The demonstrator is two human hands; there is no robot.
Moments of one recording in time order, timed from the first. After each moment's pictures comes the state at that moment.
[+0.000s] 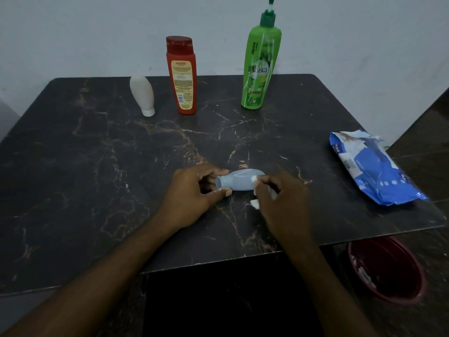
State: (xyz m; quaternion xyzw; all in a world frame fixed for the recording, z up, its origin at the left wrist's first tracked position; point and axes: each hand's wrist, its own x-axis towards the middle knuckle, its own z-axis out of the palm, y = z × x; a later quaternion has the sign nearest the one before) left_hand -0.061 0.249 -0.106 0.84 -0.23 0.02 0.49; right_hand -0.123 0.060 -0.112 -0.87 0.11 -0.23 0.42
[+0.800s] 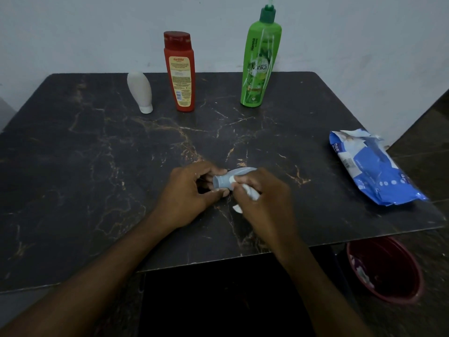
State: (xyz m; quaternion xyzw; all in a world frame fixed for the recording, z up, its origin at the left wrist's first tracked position) left_hand -0.061 0.249 -0.108 0.84 -0.25 0.03 0.48; right_hand -0.121 0.075 -0.109 -0.87 0.00 -0.23 0.44
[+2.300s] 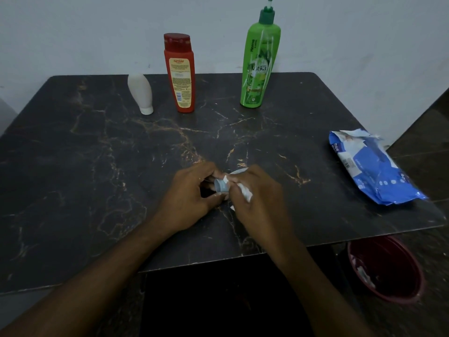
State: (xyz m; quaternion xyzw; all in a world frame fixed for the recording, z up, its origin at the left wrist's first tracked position) left_hand -0.063 0.249 -0.108 0.85 -0.30 0.06 0.43; right_hand -0.120 0.084 -0.106 -0.90 -0.04 -0.21 0.37
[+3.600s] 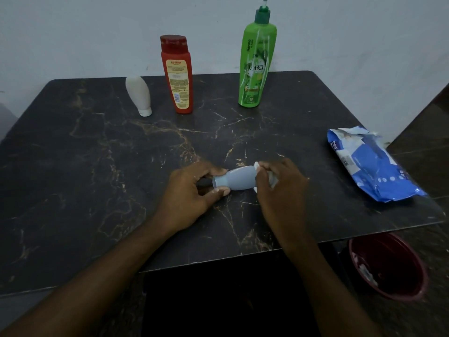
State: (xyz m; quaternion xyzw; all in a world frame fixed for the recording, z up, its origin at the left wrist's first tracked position) left_hand -0.064 0.248 -0.105 0.86 -0.26 0.07 0.44; right_hand -0.105 0.052 -0.116 -0.90 0.10 -0.26 0.33
